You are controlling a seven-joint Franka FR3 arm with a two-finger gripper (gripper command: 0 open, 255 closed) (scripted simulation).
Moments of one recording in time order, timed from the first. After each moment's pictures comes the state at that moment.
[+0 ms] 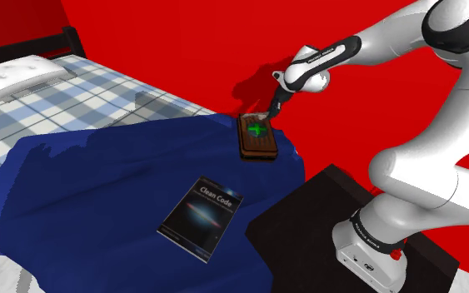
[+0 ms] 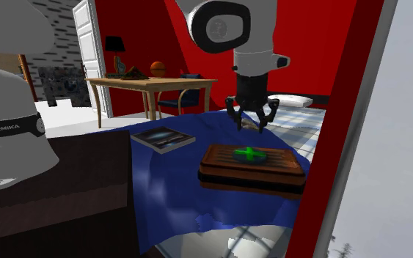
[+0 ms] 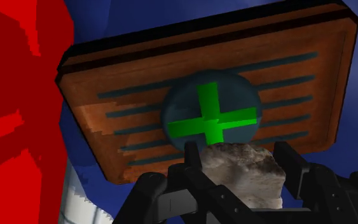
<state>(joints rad) -1.03 0.52 0.73 -2.12 -0.16 2.62 -1.01</state>
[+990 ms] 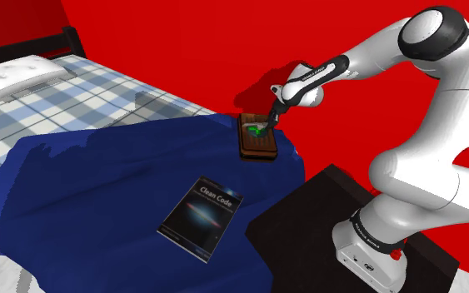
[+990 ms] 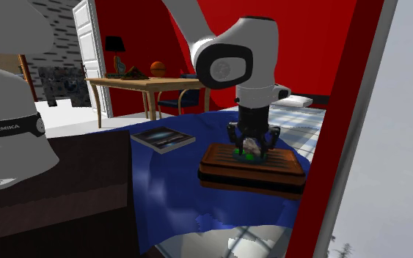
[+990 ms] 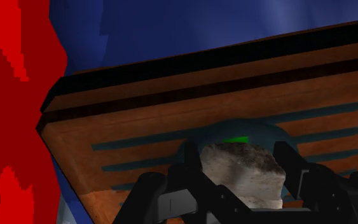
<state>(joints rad) -0.95 0.68 0.60 -2.07 -0.25 2.73 -1.01</state>
